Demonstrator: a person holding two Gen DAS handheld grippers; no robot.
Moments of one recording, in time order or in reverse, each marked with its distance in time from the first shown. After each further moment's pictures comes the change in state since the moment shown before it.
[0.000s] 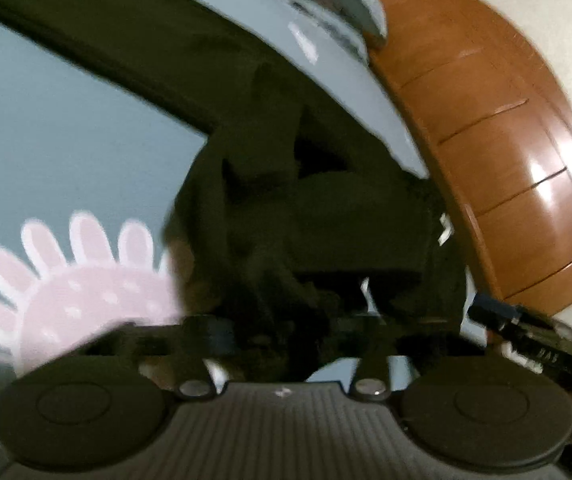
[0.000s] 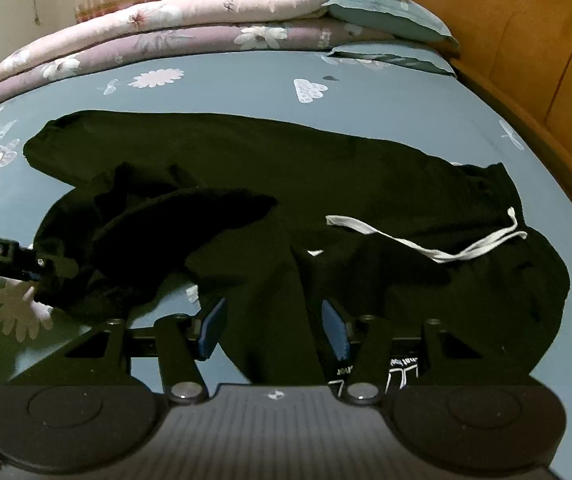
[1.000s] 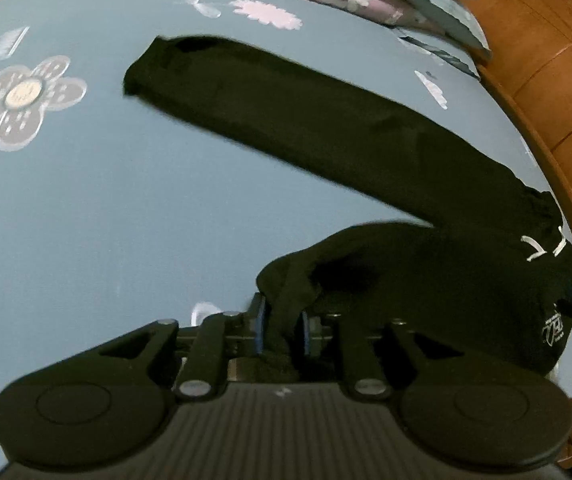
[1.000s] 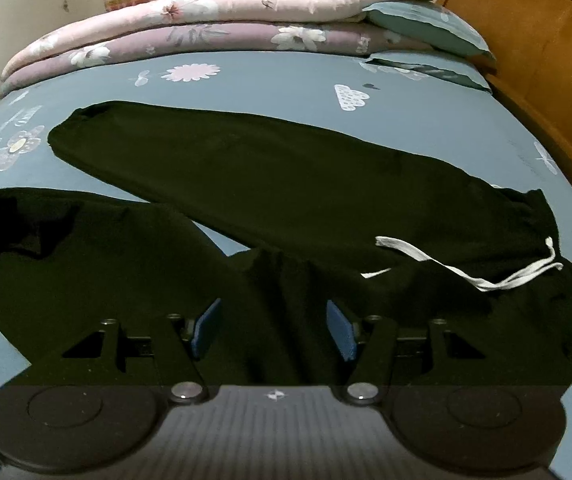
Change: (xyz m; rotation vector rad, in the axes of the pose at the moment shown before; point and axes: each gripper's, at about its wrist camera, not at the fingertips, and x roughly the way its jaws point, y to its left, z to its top) left arm -0.148 0.047 0.047 0.085 -0.072 0.445; right arm 0.014 0.031 0.016 -0.070 0.001 0.052
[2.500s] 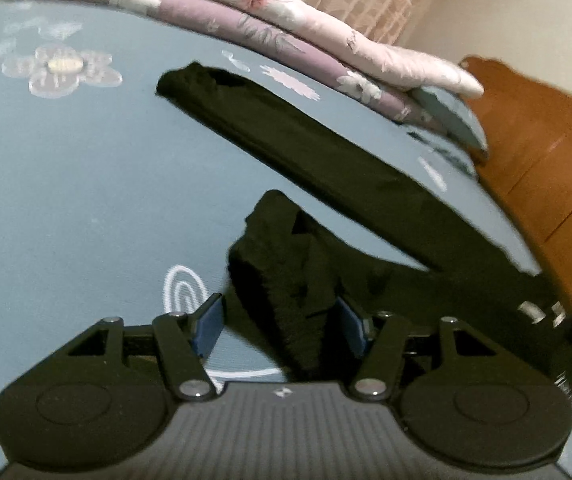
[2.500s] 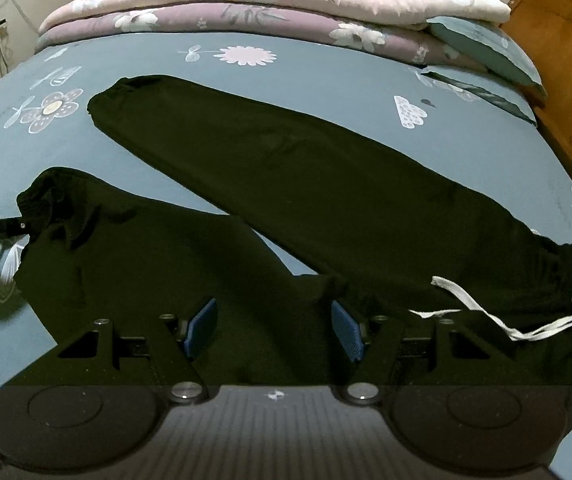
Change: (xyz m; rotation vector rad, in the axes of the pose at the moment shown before) left arm 0.024 0.024 -0.090 -0.219 -0.349 -0.098; right arm 0.006 0.054 0.033 -0.149 0.063 0.051
